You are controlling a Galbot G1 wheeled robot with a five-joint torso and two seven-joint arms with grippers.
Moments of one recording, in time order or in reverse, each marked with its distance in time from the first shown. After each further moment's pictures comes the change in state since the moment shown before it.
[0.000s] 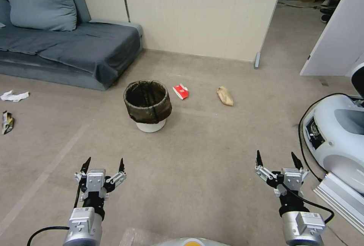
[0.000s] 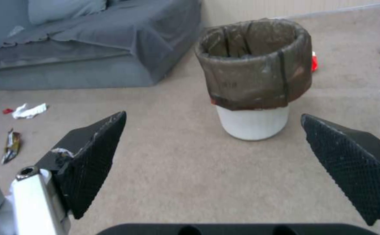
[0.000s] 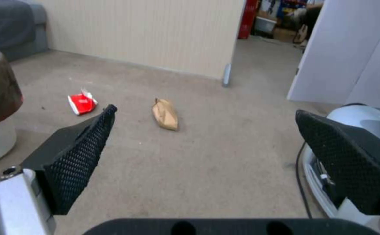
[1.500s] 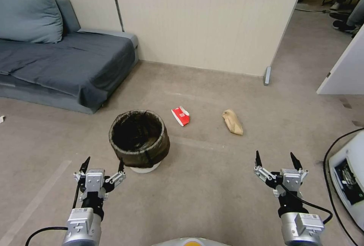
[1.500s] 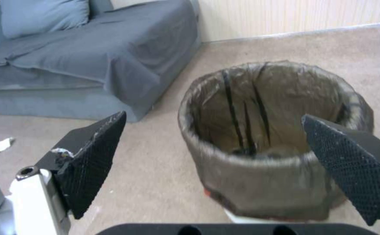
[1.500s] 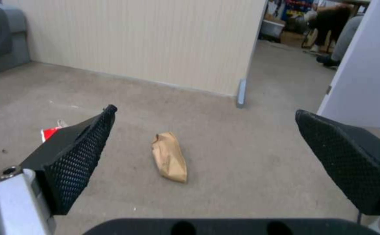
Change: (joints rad) left arm 0.010 0.001 -0.002 -0.015 -0.002 0.000 -0.001; right arm -0.003 0.000 -0.007 -0.007 -0.002 0.017 0.003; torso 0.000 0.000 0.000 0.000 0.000
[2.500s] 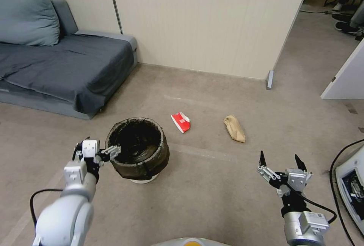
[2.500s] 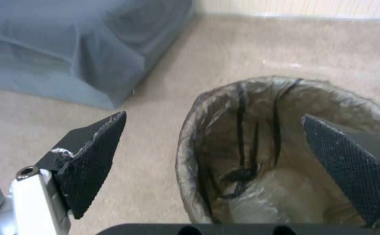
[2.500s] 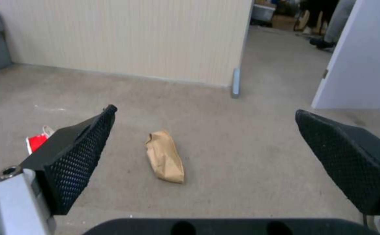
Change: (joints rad) left arm -0.418 0.198 -0.069 0.130 -0.335 0.470 -0.001; right arm 0.013 0.000 0.012 0.004 0.065 -0.063 0.036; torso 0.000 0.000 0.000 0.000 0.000
